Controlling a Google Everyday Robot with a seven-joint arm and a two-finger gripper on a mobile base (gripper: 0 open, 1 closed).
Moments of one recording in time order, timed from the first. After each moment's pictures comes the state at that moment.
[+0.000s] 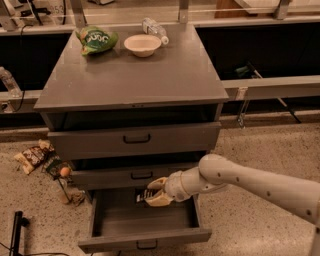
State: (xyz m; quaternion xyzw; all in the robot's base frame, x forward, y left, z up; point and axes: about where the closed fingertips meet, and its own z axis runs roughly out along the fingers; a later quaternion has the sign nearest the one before) arm 0.505 0.024 0.509 -0.57 0.68 0.35 0.30
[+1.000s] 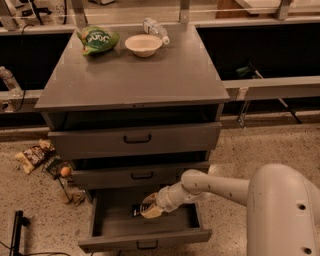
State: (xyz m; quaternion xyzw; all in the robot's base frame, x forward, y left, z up) arm 0.530 0.054 0.339 -0.58 0.69 0.36 0.25
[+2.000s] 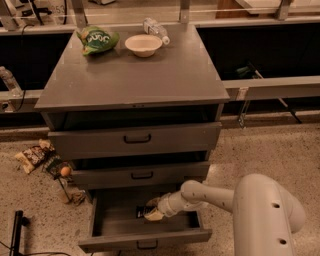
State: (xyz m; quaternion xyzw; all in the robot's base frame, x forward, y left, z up) arm 0.556 0.044 0.250 -0.56 0.71 0.32 0.27
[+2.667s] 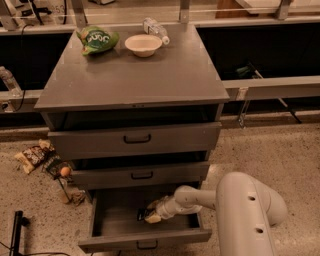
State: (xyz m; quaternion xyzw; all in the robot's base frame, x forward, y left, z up) arm 0.578 0.044 0.186 -0.56 0.74 0.26 0.26
